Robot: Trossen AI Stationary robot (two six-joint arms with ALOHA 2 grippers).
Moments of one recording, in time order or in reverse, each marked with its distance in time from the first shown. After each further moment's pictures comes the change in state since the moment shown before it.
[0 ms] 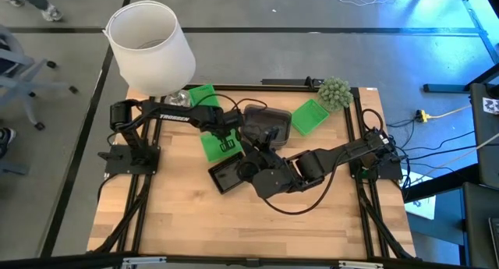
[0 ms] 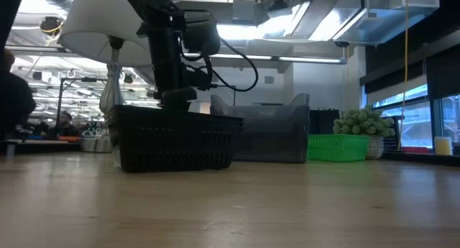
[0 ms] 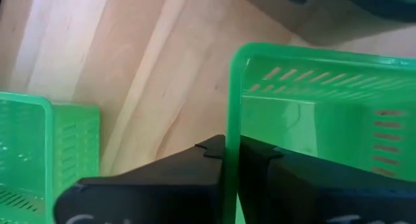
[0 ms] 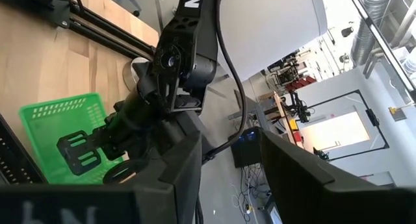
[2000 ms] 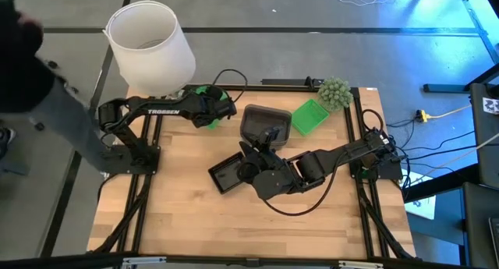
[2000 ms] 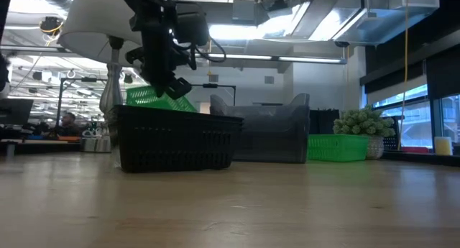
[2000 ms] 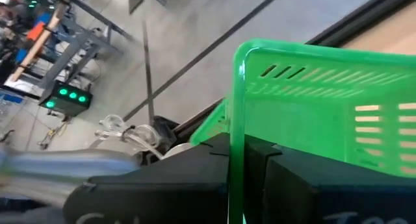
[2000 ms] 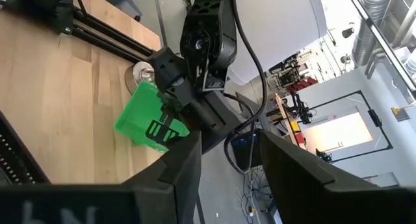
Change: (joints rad) left arm 0.082 -0.109 -0.001 -0.096 -0.746 -0.348; right arm 0.006 0.000 0.000 0.014 -0.002 0.004
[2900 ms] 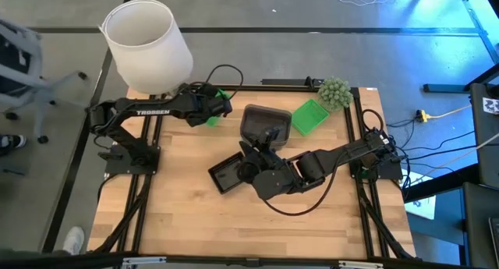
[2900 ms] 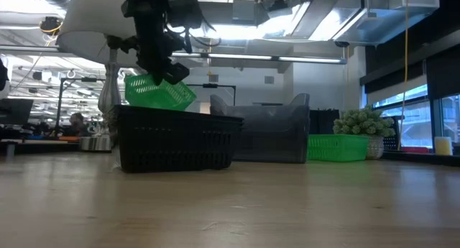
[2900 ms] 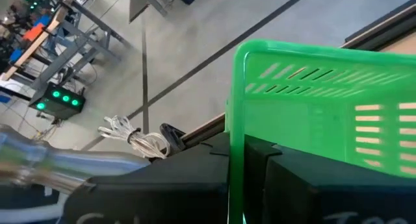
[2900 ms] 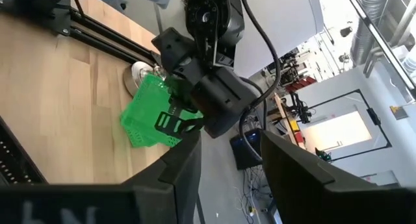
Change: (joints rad) left arm -0.007 -0.101 0.000 -0.028 -0.019 -0.011; right arm 0.000 0.000 0.000 0.008 0.006 0.000
